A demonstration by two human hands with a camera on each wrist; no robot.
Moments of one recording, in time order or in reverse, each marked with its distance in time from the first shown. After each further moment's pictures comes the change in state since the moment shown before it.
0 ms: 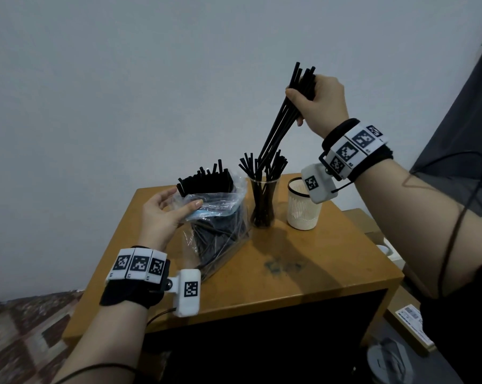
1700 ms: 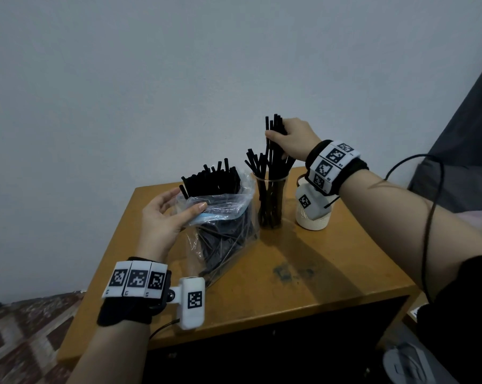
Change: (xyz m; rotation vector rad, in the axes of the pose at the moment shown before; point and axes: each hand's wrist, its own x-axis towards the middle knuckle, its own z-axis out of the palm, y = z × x) left_hand 0.010 -0.004 0.006 -0.010 -0.022 0.061; right_hand -0.006 0.057 0.069 -0.193 -0.399 0.191
